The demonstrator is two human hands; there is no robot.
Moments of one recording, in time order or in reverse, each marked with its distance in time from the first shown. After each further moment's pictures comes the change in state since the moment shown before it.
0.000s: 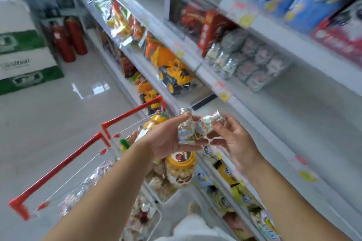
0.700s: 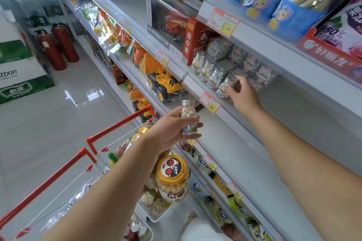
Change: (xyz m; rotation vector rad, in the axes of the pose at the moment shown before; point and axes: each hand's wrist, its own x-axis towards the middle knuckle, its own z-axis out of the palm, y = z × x) left_hand 0.078 0.040 0.040 0.140 0.156 0.133; right_hand 0.168 -0.056 -0.096 -0.805 0.331 -0.218
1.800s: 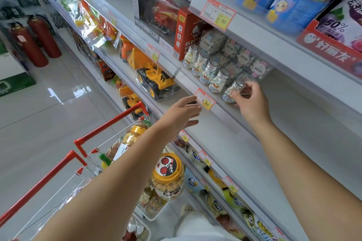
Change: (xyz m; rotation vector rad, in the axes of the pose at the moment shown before) left_hand 0.039 0.009 0.018 0.255 0.095 0.008; right_hand -0.026 0.025 -0.013 0.159 0.166 0.094
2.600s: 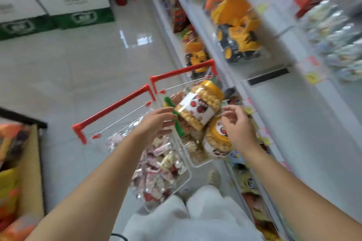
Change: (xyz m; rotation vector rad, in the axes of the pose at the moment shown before) left_hand -0.143 -0.167 -0.194 -0.196 0.460 -0.229; right_hand -0.201 0.000 0.158 -0.073 -0.595 0.005
